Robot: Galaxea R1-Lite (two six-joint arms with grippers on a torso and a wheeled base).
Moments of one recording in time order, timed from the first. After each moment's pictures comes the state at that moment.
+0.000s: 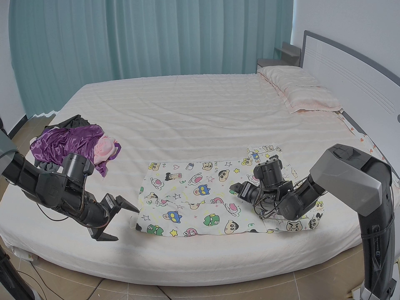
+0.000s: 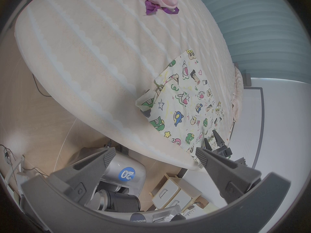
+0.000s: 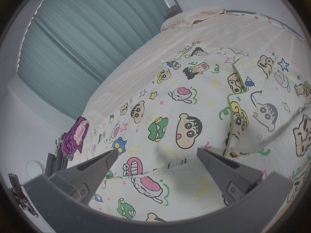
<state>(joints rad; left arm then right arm) -0.13 1.87 -0.79 0.01 -0.42 -0.95 0.47 2.44 -1.20 -0.61 -0.10 0.81</state>
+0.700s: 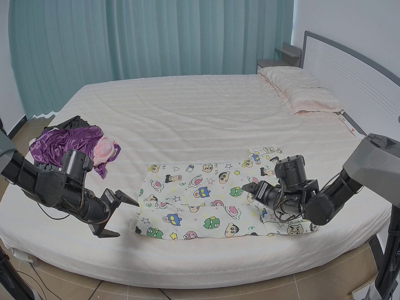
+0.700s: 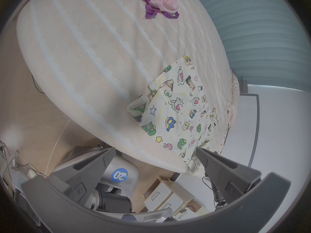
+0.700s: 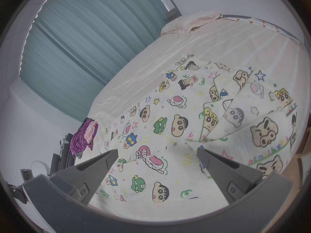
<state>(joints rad) -0.13 1.87 -0.80 -0.03 -0.43 -1.03 0.47 2.15 -0.85 -0.68 -0.10 0.83</state>
